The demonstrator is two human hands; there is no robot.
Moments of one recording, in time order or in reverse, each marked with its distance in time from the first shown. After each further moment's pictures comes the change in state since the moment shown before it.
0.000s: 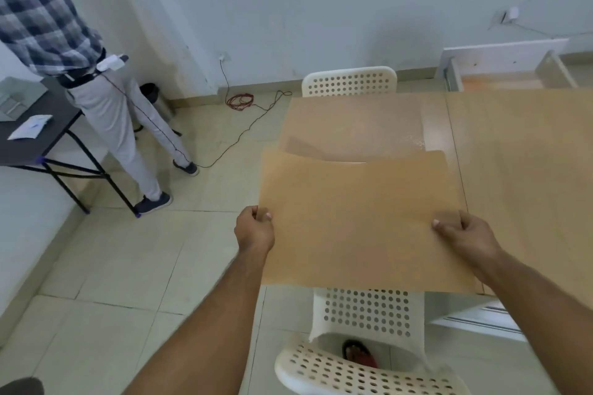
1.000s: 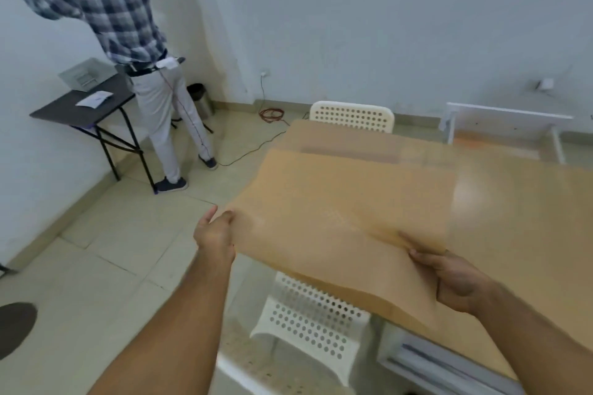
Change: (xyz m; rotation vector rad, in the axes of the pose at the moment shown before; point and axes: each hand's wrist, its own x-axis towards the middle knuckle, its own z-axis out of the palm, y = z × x) left_hand -0.127 0.046 0.026 -0.840 0.280 -0.314; right_hand 0.014 -0.035 -0.139 0.300 -0.606 0.252
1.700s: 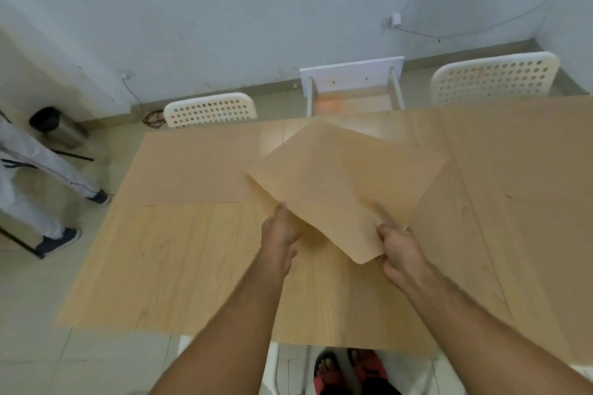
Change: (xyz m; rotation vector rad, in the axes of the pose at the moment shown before) left_hand -0.203 -0.207 0.288 0.531 -0.588 -0.301; right_hand 0.010 -0.040 -0.190 0.460 0.588 -0.208
